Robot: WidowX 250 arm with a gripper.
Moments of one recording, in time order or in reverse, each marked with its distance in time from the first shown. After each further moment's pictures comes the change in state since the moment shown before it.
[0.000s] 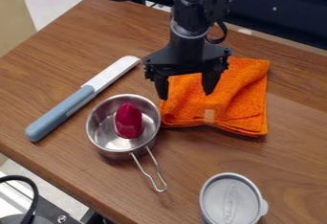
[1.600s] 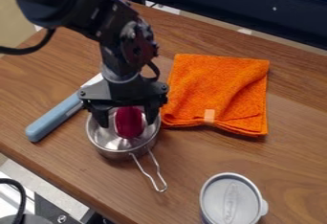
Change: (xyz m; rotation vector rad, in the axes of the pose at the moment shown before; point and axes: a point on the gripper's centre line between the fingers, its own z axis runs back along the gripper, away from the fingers) arm -0.011 0.085 -0.021 0.035 -0.094 -0.032
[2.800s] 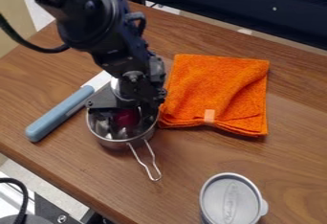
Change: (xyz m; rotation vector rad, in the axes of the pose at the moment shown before) arm 0.013 0.001 -0.038 0.068 -0.161 0.118
